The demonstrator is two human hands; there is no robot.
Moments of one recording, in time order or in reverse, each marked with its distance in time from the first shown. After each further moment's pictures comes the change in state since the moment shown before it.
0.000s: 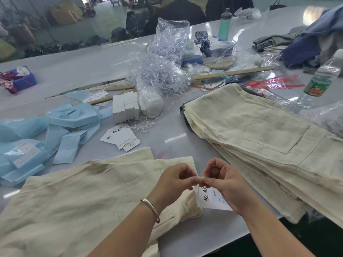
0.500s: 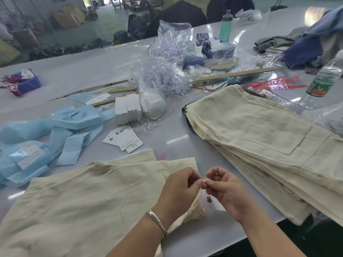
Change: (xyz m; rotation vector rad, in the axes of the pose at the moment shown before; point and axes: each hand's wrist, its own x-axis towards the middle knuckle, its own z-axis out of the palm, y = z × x) left_hand -0.019 0.008 0.014 0.284 0.141 0.121; right_hand -0.002 0.012 0.006 0.287 0.101 0.167
